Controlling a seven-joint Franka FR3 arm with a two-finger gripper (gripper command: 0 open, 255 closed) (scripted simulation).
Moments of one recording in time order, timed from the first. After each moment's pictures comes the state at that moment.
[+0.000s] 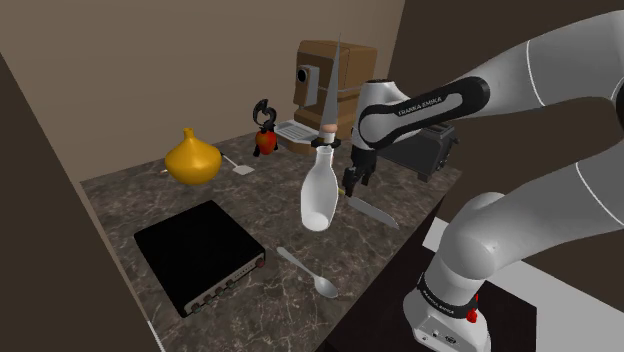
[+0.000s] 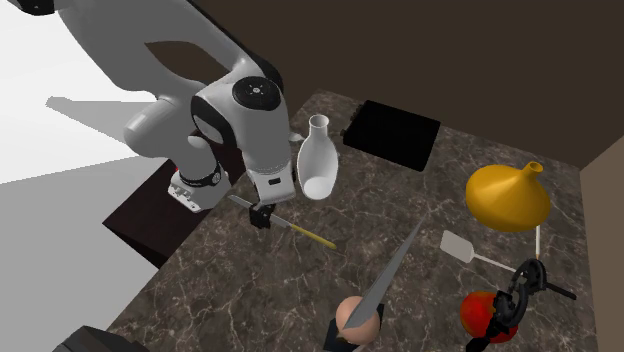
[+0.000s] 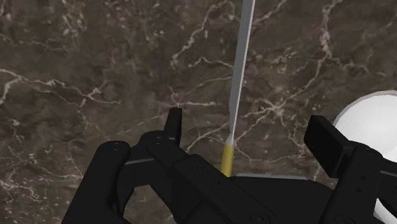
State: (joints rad) arm -0.12 -0.56 -0.12 -2.75 -0.08 2.17 -0.12
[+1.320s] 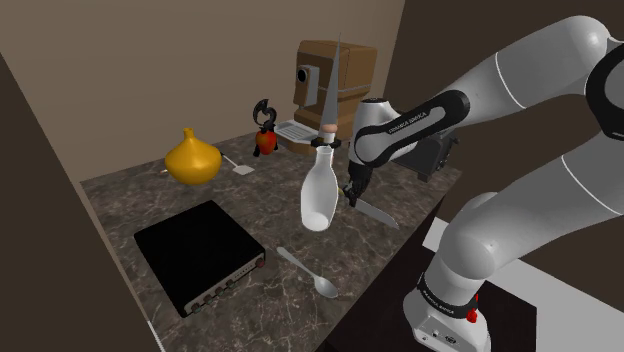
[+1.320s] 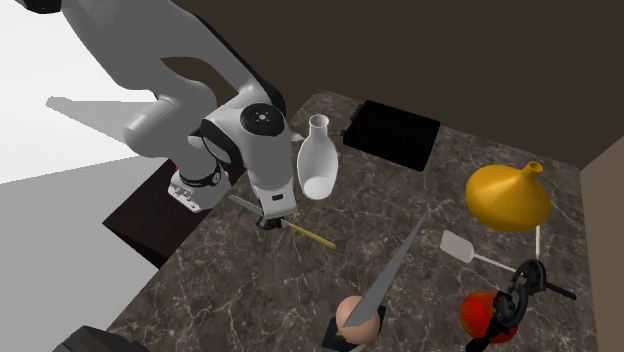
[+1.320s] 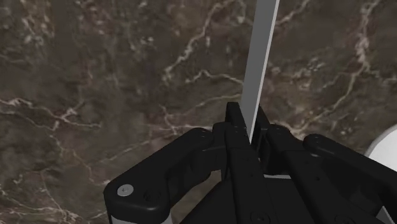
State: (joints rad) arm -0.12 -0.46 -0.13 -2.82 -0.09 2.34 -0.11
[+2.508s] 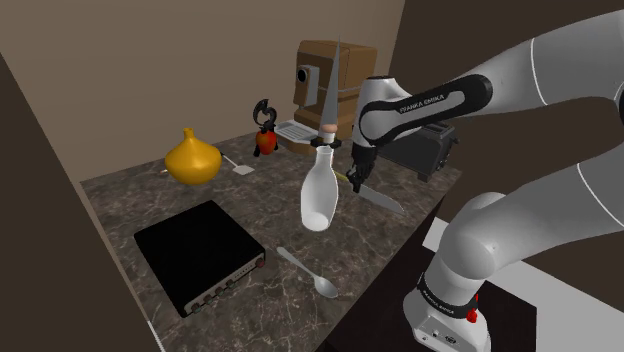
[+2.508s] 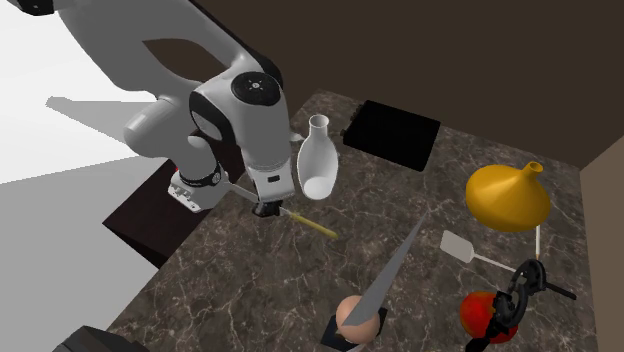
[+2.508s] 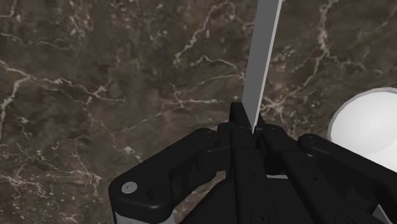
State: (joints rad) arm -0.12 -0.57 -0.12 -2.74 -0.08 2.14 -0.11
